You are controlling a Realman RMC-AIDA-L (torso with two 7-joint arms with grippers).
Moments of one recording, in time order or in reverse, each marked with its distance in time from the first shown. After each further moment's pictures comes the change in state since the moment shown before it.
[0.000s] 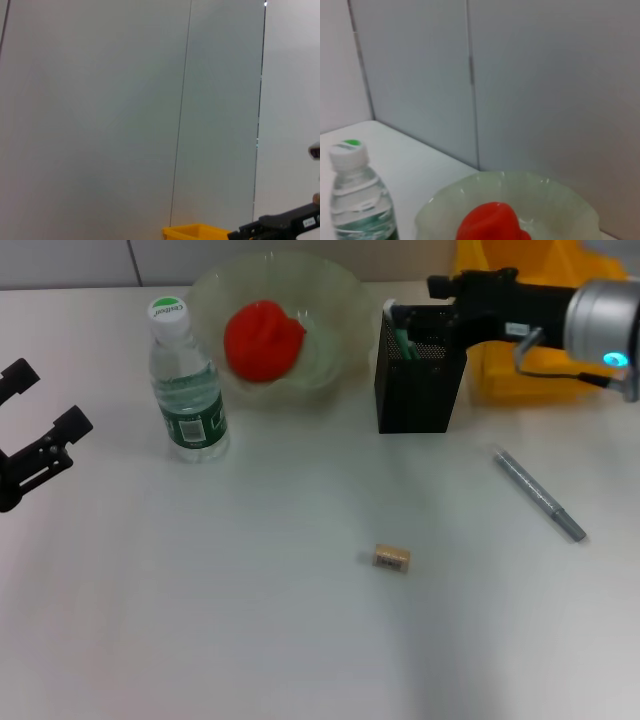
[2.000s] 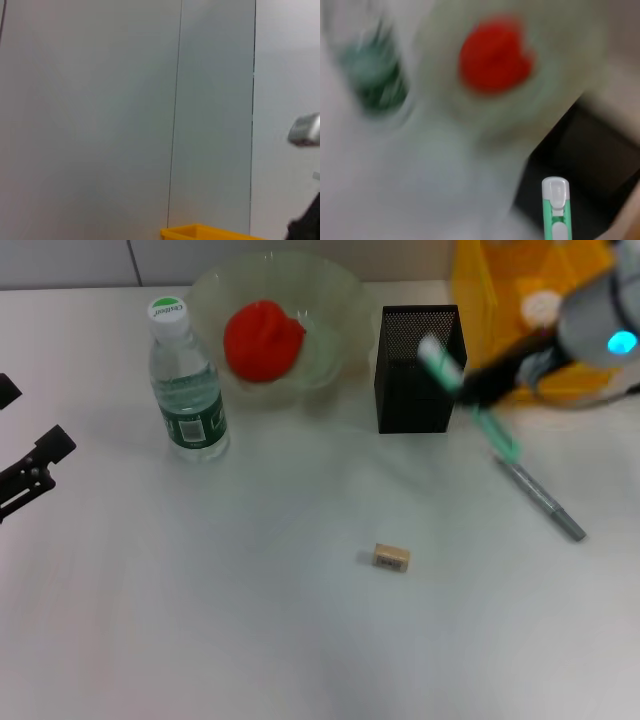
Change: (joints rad) left arm 0.047 0.006 -0.003 0.025 0.000 0.047 0.020; right arm 0.169 0.008 -0.094 -0.405 -0.820 -0.597 0.893
